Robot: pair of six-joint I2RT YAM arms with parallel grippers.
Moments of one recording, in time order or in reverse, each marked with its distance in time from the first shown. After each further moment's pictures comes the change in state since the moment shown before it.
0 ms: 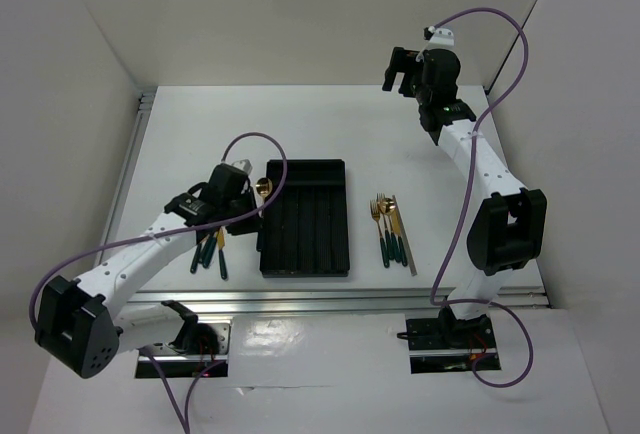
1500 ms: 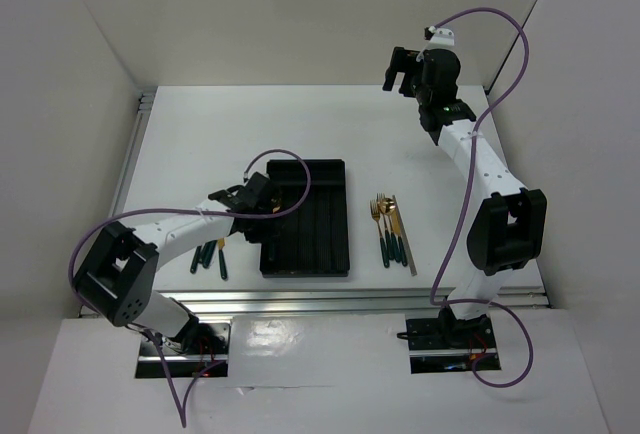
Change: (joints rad) left arm -0.095 0.302 -0.003 0.111 -0.107 -0.116; right arm 0.000 0.000 0.000 0.000 0.010 0.000
